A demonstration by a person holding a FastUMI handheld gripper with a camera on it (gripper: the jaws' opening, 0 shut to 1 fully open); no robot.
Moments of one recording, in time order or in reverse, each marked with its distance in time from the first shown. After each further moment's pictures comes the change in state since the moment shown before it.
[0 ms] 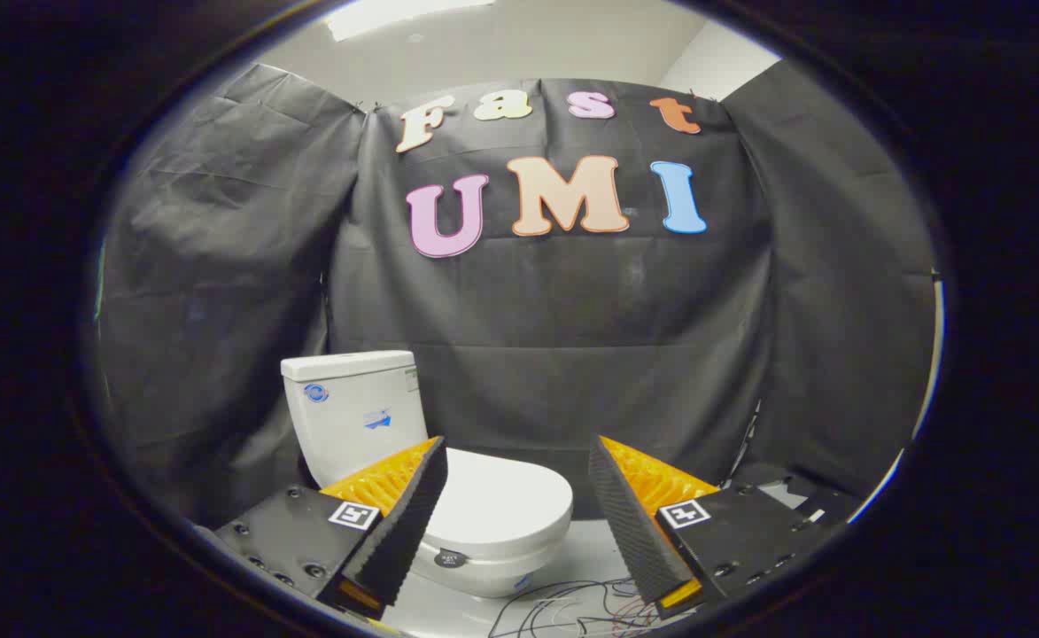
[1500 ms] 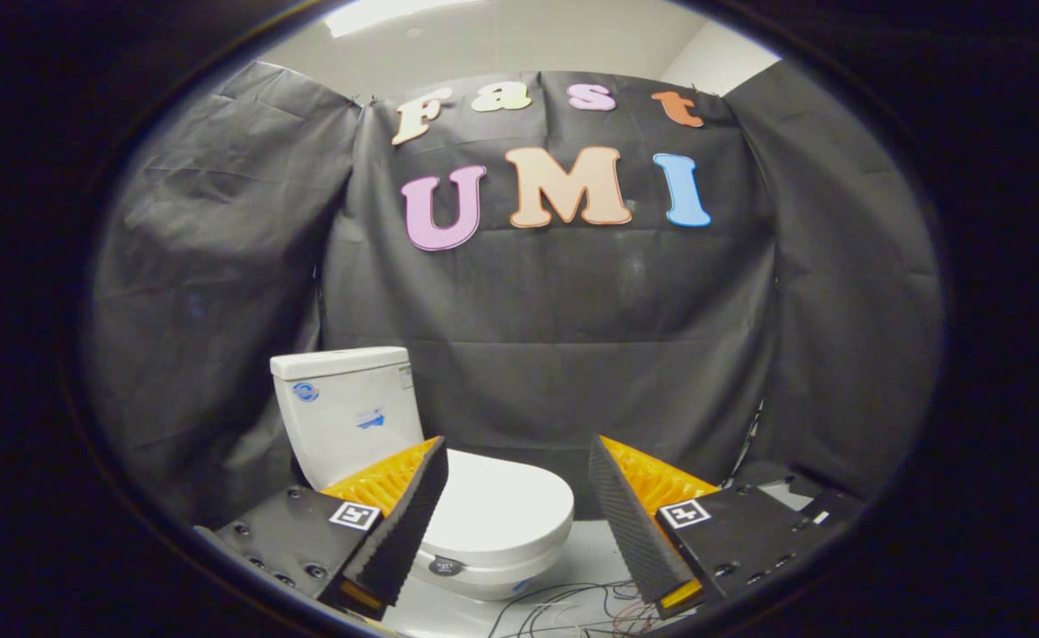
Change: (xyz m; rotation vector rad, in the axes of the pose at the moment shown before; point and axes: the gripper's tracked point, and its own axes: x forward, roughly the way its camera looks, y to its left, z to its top) arm 0.040 0.003 -0.004 -0.006 0.032 -0.005
